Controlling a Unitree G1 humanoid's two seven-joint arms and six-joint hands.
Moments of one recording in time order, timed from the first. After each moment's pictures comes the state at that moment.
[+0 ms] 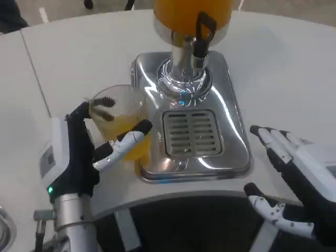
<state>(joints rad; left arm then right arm) -0.35 0.19 -0.08 0.24 0.49 -0.15 0.57 0.08 -0.38 0.00 -0.79 -0.94 0.18 0.54</state>
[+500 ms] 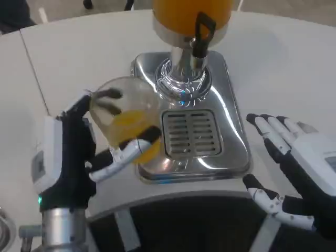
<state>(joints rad) -0.16 0.22 -0.09 -0.06 0.53 -0.26 0.52 0.06 -0.41 -0.02 -0.79 -0.96 0.12 0.50</state>
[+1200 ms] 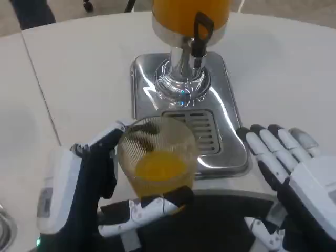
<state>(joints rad) 0.14 0.24 -0.10 -0.35 0.56 -0.42 0.35 0.32 -0.38 -0.06 -0.87 -0.98 -0.12 0.26</state>
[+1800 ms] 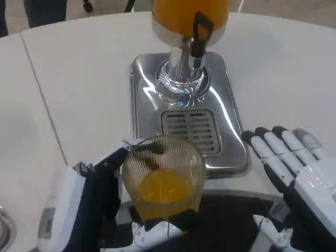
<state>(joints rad) 0.24 0.21 -0.10 -0.39 0.58 -0.46 0.31 0.28 -0.43 -0.12 -0.72 -0.96 -0.22 0.16</state>
